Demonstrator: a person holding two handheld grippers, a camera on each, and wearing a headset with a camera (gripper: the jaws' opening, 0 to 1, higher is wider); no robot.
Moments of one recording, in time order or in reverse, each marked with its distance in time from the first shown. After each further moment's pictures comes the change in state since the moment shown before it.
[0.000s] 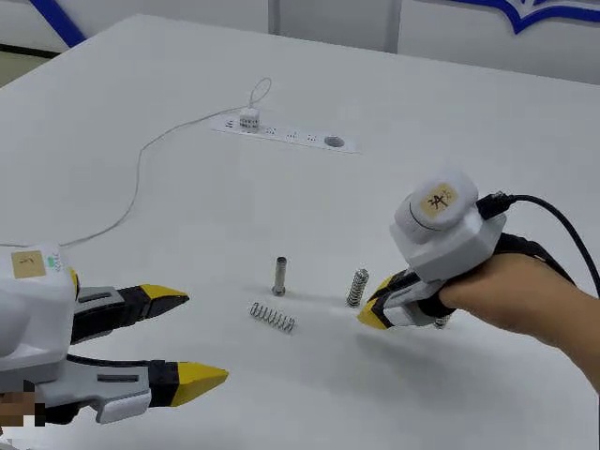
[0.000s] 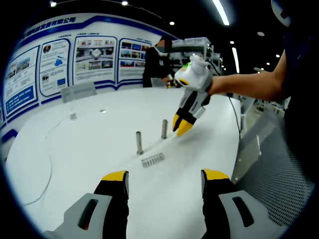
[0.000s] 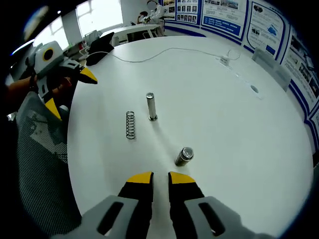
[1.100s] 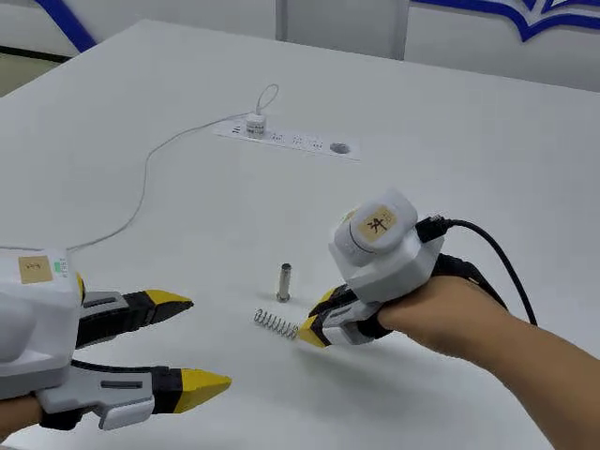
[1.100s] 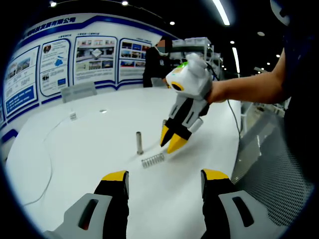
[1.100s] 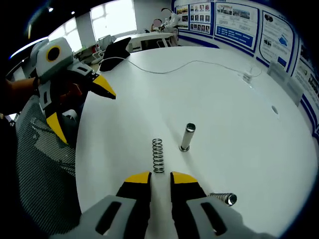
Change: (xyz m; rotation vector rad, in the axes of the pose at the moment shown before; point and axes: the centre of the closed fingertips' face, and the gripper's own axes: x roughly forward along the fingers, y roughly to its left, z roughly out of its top) left arm -0.001 0.000 0.001 -0.001 0.002 0.004; right arm 0.037 0.043 0.047 -0.068 -0.086 0.081
